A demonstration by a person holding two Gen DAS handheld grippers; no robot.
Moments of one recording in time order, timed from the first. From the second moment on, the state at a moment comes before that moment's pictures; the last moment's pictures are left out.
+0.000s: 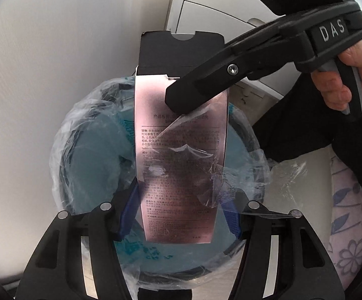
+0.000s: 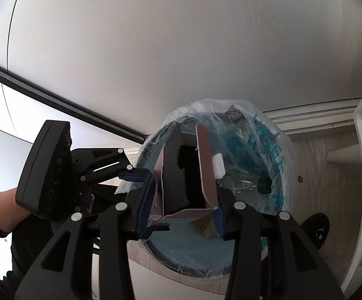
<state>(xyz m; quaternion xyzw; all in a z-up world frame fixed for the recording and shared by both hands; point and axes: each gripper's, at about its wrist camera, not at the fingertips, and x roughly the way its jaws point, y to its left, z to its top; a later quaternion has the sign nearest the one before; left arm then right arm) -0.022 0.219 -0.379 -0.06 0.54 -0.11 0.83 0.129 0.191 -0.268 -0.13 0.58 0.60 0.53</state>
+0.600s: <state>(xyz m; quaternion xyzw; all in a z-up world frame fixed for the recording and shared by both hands) -0.033 0.215 -0.327 -0.06 0.50 -0.05 0.86 0.129 0.129 -0.143 -0.13 0.42 0.58 0.68</state>
